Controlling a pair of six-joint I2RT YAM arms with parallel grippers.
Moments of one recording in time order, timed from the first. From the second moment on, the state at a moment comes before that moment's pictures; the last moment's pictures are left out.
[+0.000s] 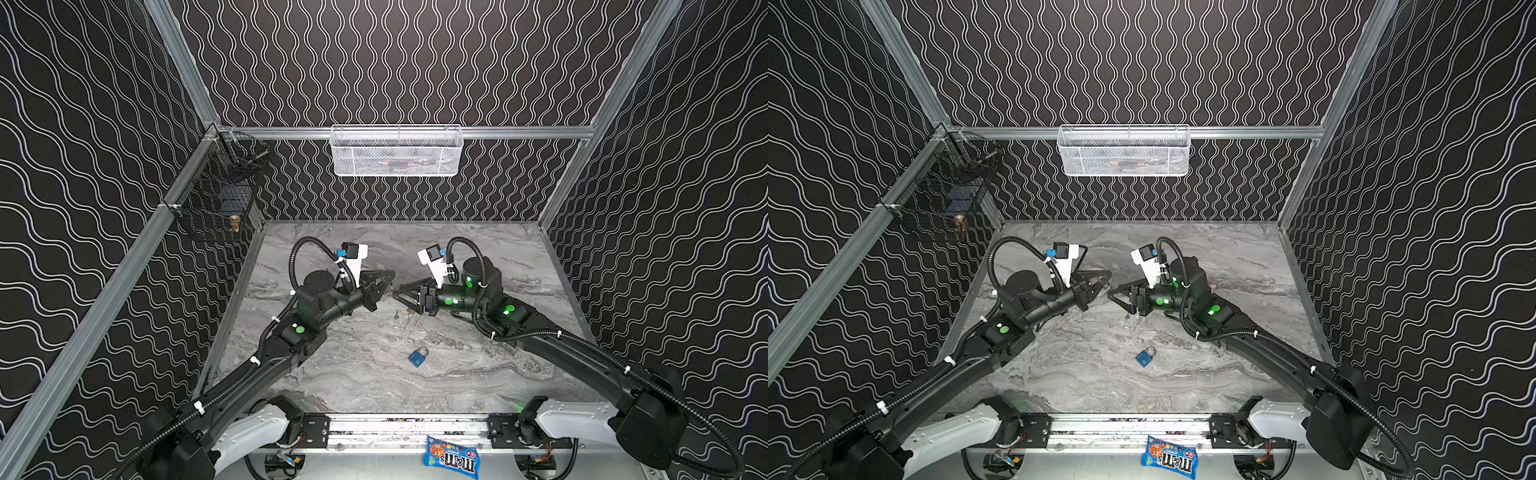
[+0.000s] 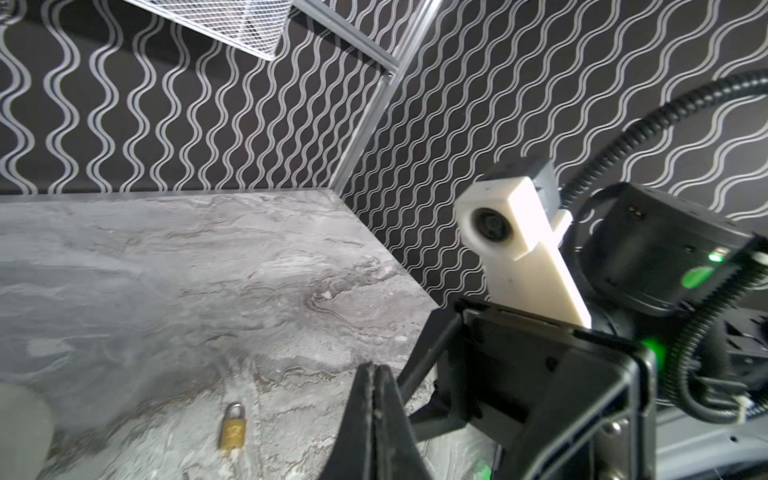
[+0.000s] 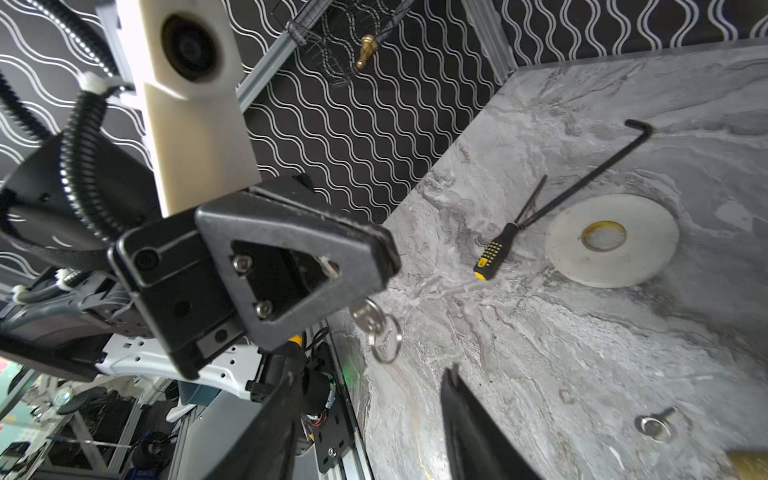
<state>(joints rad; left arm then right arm) -0.60 1.03 0.76 0.23 0.36 -0.51 0.73 1.25 0.96 0.05 -0.60 0.55</state>
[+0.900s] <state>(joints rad) -0.60 1.09 0.81 0.31 0.57 -0.54 0.68 1.26 0.93 0.19 -0.77 0.58</state>
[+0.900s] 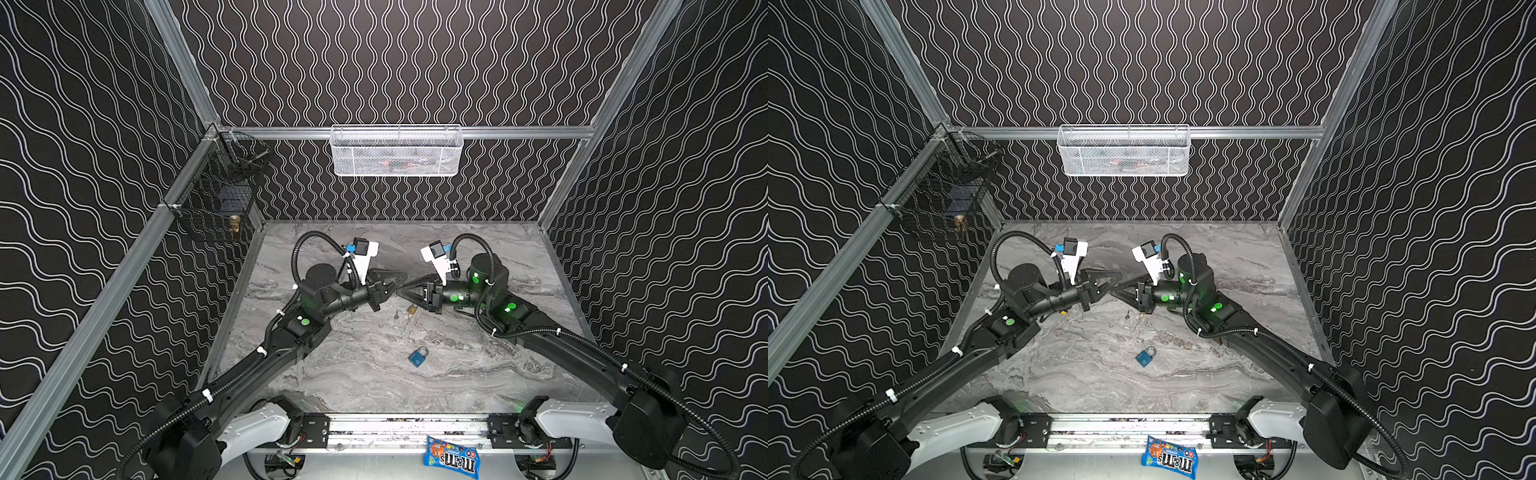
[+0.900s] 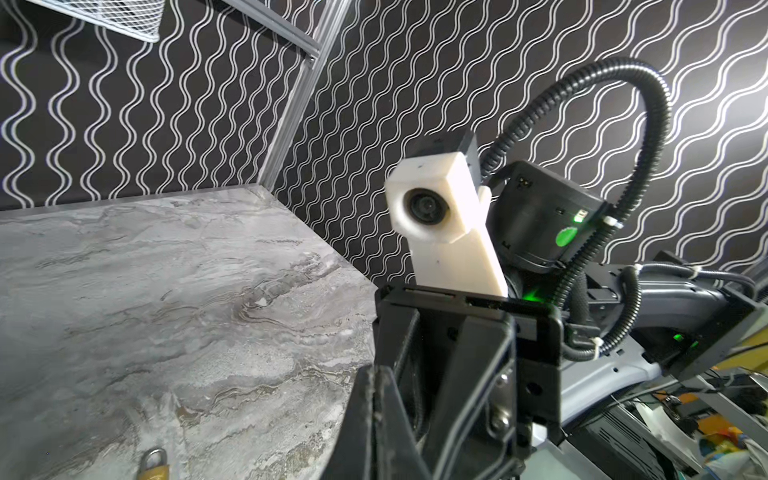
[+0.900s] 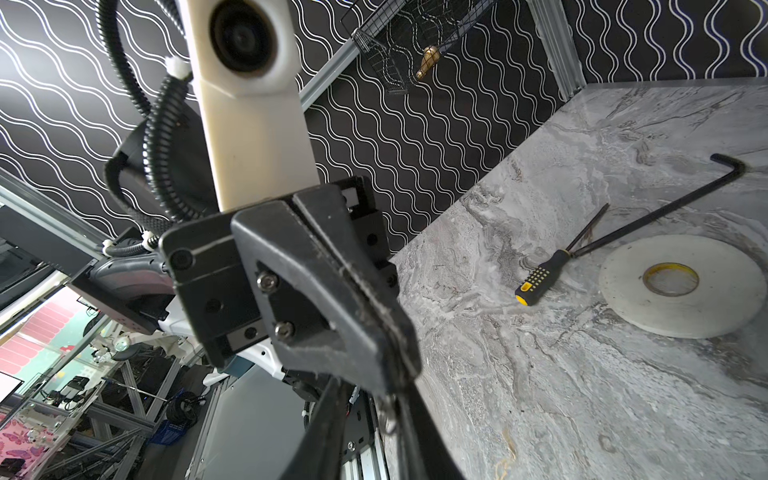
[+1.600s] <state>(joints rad) -0.60 1.10 0.81 0.31 0.62 -0.54 0.67 1.26 0.92 0.23 -0.82 0.61</state>
